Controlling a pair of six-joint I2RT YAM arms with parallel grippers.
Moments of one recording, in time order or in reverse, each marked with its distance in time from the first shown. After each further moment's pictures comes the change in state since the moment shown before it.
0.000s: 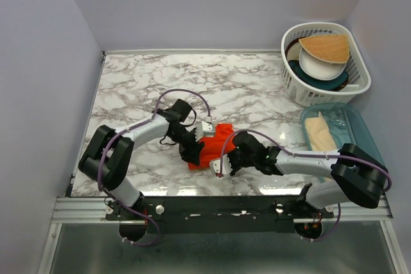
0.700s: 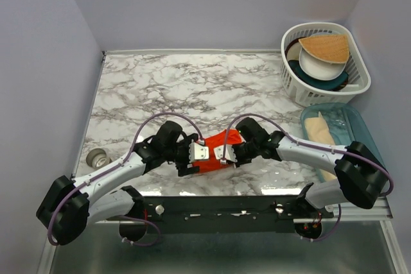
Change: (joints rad) left arm -0.150 -0.587 -0.409 0.411 -0.277 -0.026; right arm -0.156 0.006 0.186 -0.418 -0.284 0.098
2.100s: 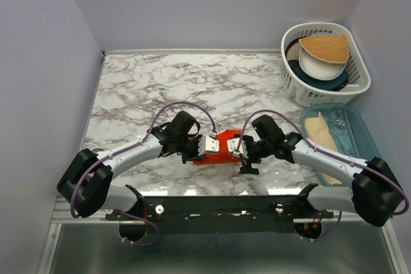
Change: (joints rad) left arm -0.047 0.278 0.190 -0.117 -0.002 0.057; right arm -0.140 -0.151 -0.056 -0.061 -0.152 0.104
